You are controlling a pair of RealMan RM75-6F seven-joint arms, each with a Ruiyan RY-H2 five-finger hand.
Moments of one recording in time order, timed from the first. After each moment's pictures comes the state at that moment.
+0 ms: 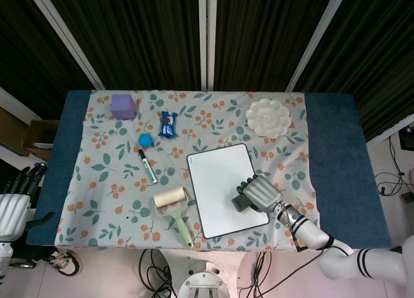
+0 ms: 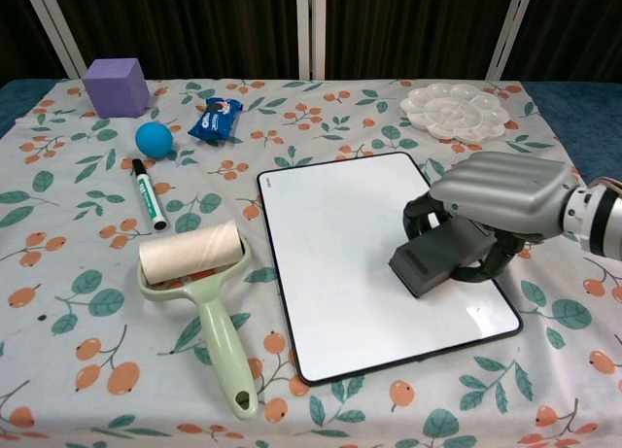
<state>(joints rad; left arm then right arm) -0.05 -1.09 0.00 -1.57 1.57 1.54 0.02 0.71 -1.45 -0.06 -1.54 -1.41 0.90 -0.35</state>
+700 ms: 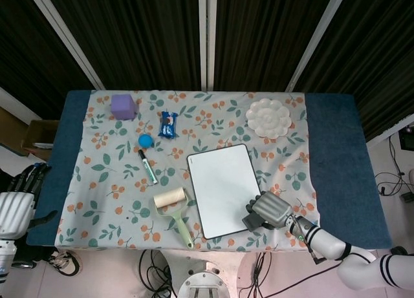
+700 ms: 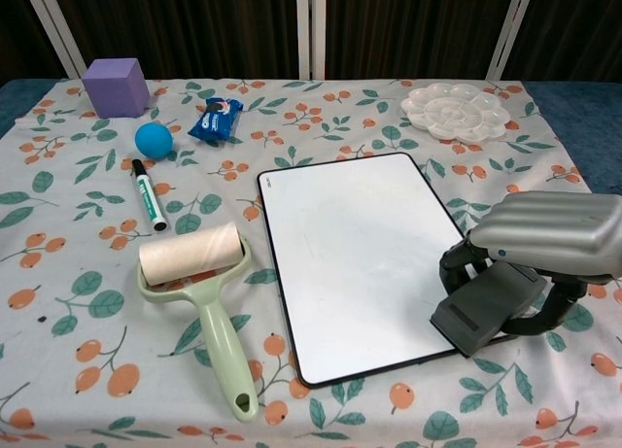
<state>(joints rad) -0.06 -1.09 -0.01 -1.59 1.58 1.53 0.04 0.73 -1.29 -0.14 -1.69 -1.46 0.76 -0.28</state>
